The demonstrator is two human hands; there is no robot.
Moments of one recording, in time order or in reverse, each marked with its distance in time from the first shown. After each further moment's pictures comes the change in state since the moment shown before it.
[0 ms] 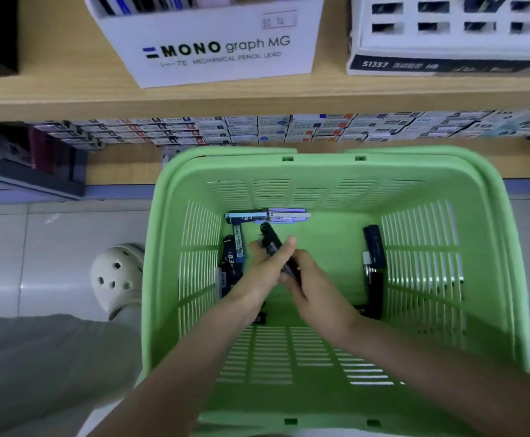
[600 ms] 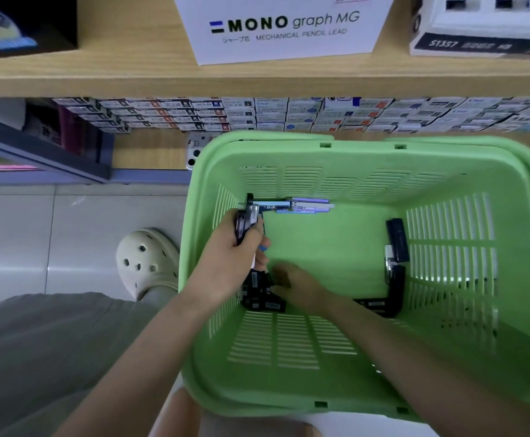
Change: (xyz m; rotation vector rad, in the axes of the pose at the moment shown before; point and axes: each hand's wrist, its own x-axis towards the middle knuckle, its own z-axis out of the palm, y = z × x) left_hand -0.056 0.031 -0.060 0.138 0.197 0.277; right_hand 0.045 0.067 0.076 -0.085 -0.335 0.254
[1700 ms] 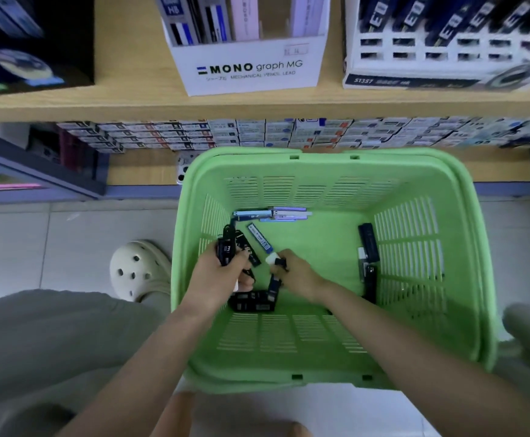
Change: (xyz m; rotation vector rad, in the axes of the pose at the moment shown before) left_hand -0.022 -0.022 0.007 -0.036 0.072 -0.120; right_hand -0.039 -0.041 -0.042 0.170 0.132 0.134
